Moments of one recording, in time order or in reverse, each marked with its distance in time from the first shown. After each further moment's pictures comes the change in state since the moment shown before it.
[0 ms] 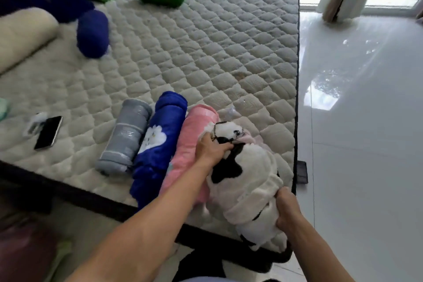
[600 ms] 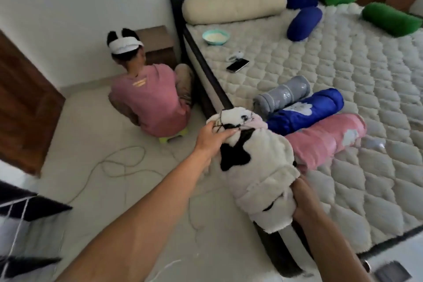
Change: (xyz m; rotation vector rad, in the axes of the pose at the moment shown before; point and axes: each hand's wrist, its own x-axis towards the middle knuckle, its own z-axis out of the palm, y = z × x) left_hand -0.347 -0.156 -0.144 -0.729 0.781 -0.183; right_hand -0.175 0.094 0.037 -0.633 -0.748 -0.199
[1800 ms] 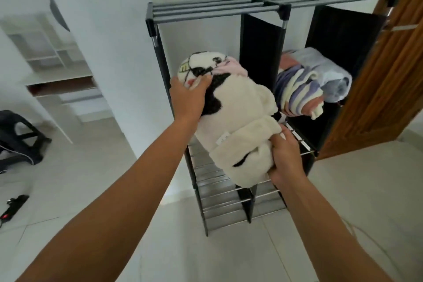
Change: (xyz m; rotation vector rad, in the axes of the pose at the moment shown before) left_hand -0.357 -0.032 -0.722 -0.211 1.966 0.181; right_hand -0.432 0.182 0.719 -0.371 -1.630 0.128
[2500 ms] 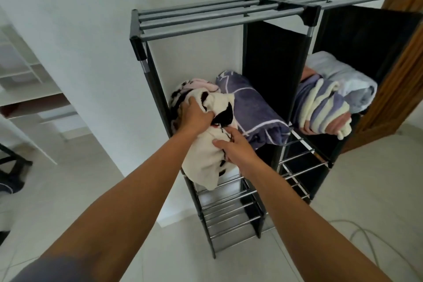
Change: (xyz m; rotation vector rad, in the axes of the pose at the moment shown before) left_hand 0.141 -0.075 0.027 0.929 -0.302 -0.036; right_hand 0.123 0.058 0.114 -0.406 -0.243 0.114
